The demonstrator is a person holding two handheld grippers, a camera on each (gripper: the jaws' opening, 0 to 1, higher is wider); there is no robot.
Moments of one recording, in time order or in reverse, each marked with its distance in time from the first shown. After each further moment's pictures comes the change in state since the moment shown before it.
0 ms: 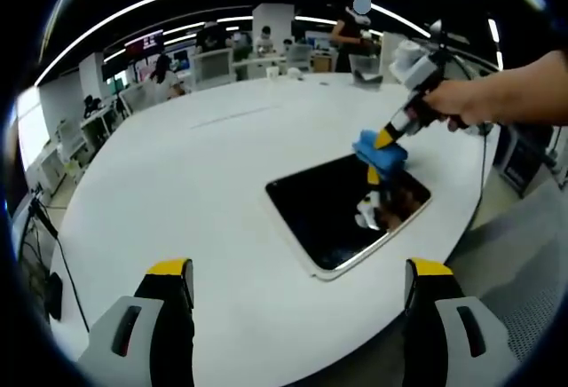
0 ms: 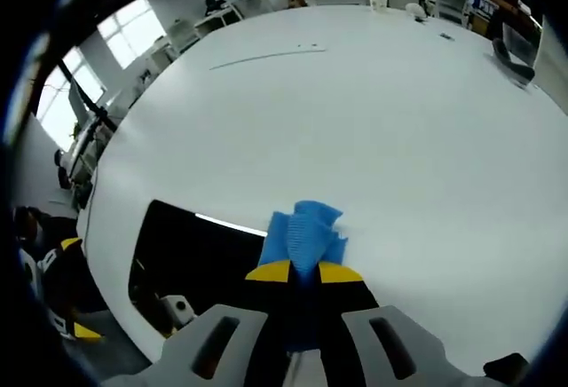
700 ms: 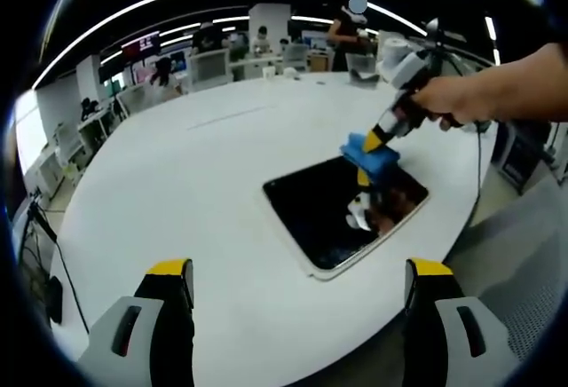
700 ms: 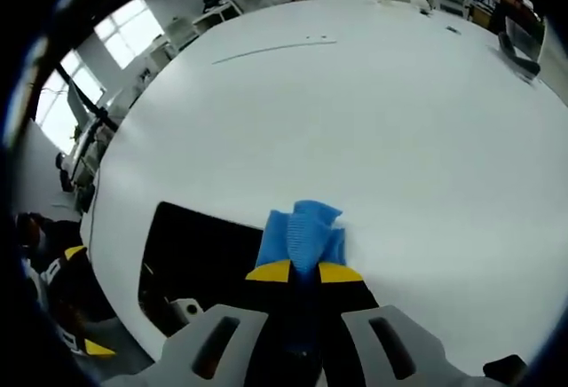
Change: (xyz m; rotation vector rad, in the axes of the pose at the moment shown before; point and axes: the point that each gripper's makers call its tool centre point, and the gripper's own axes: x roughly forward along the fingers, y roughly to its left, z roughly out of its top) left arm 0.002 -0.002 -0.002 0.019 0.005 -0.009; right arm 0.009 0.025 0.000 0.016 0.026 0.016
